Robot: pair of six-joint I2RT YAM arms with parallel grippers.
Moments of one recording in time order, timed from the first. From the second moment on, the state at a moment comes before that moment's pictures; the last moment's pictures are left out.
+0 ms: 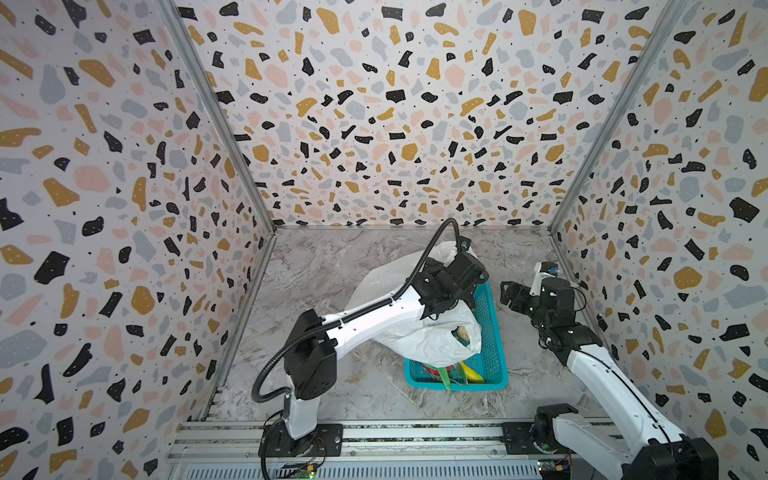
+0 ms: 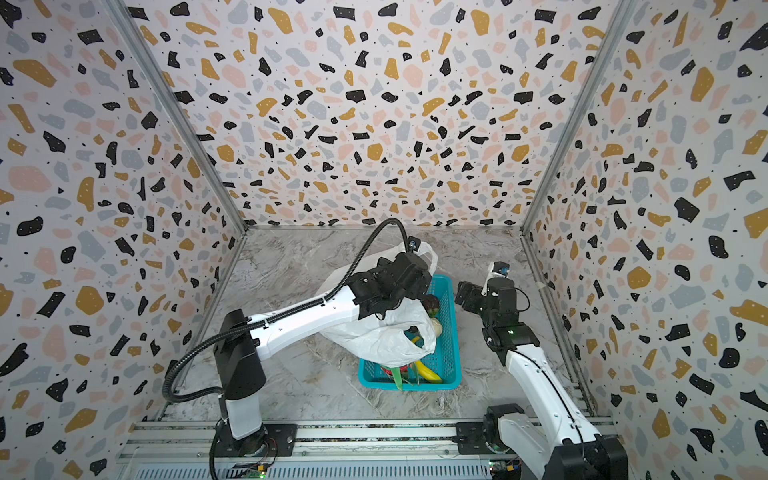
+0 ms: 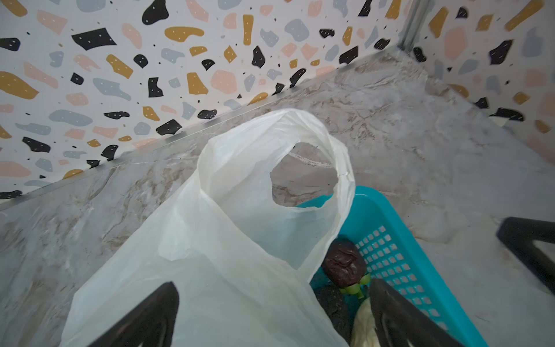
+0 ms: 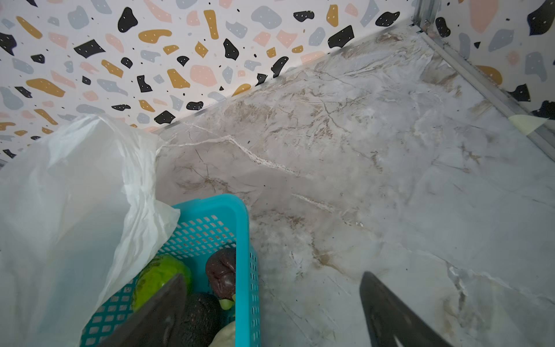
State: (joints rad) left arm -1.00 1.92 1.77 -0.58 -0.58 -0.29; right arm 0.15 0.97 0.64 -0.18 0.01 0.41
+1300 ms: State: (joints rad) left arm -0.56 1.52 1.45 -0.45 0.27 -0.48; right arm 0.25 0.96 0.66 -0.13 -0.31 0.42
